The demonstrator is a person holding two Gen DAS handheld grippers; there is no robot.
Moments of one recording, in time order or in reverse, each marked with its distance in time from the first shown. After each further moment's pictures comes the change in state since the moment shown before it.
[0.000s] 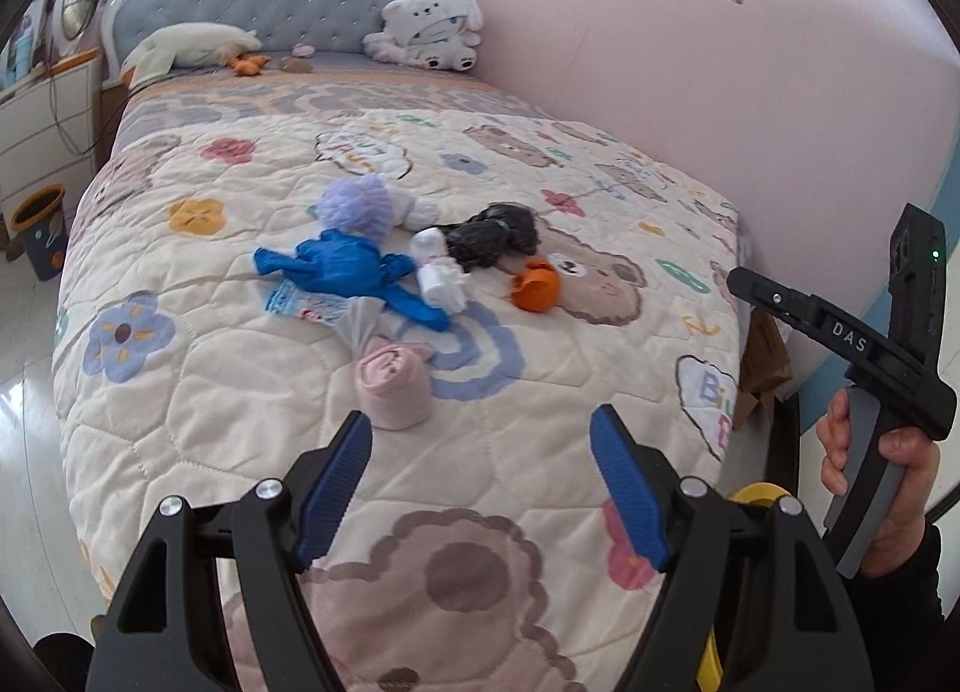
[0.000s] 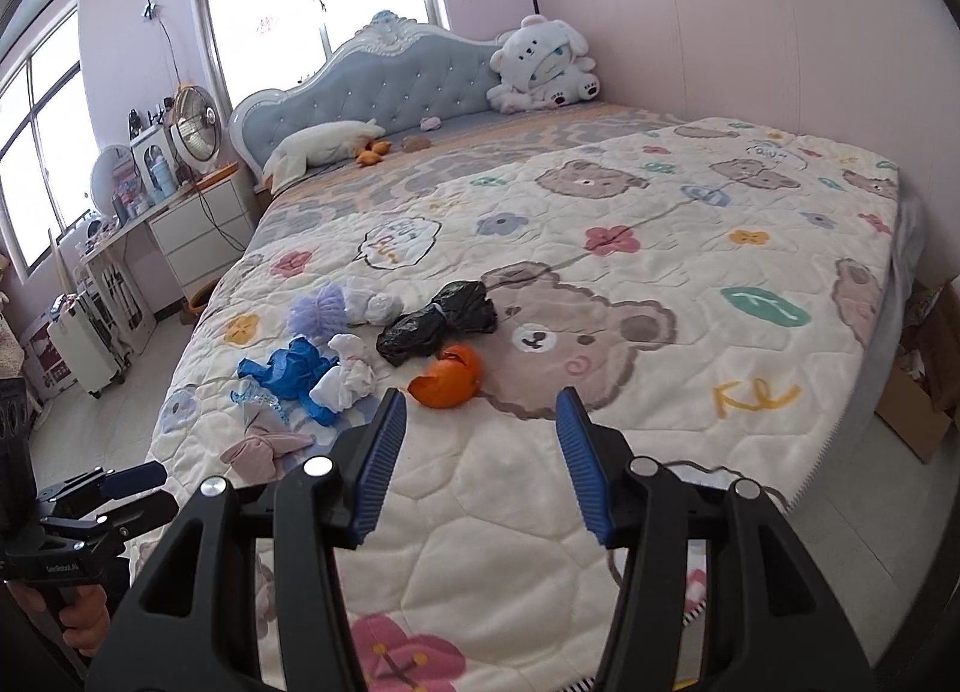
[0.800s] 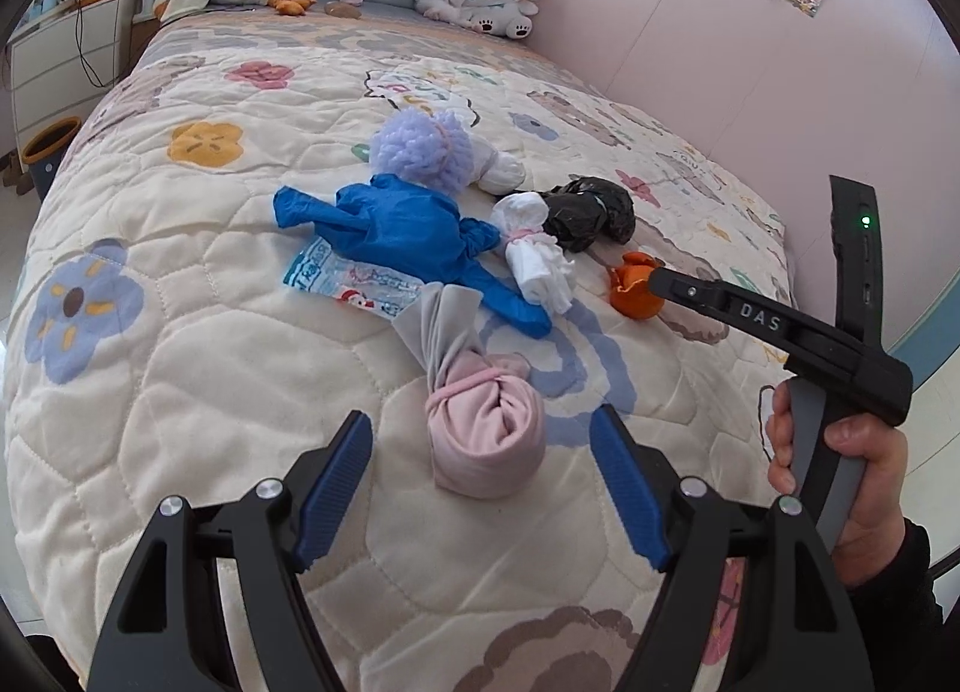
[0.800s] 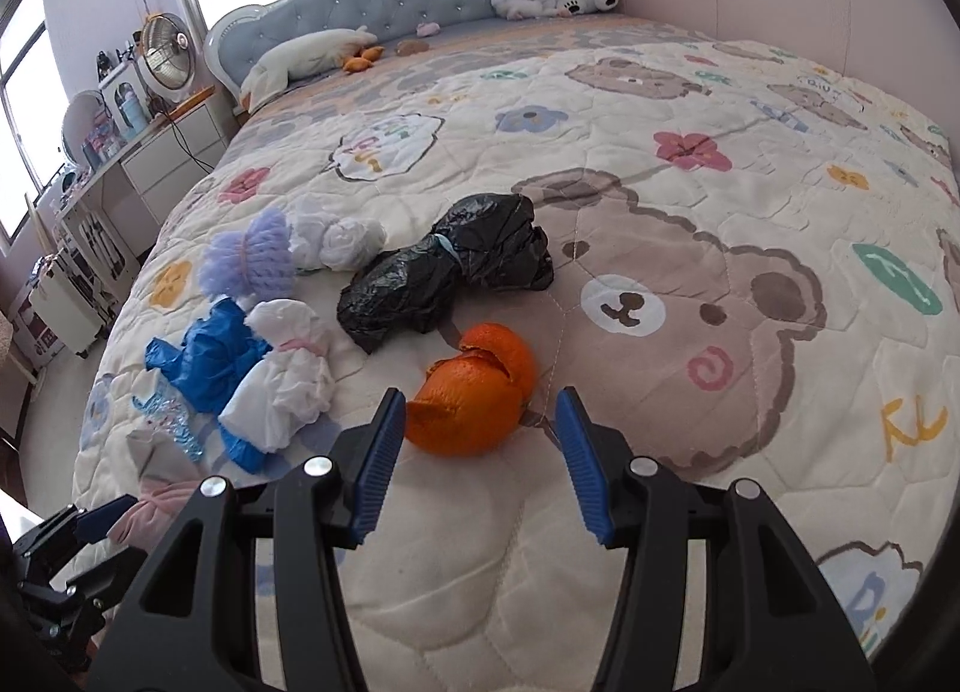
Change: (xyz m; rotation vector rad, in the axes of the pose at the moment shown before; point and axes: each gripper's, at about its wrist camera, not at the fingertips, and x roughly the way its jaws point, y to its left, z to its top) left arm 0.077 0.046 0.013 -0.115 0.070 0.032; right arm 0.174 0.022 0.005 0.004 0.222 -0.011
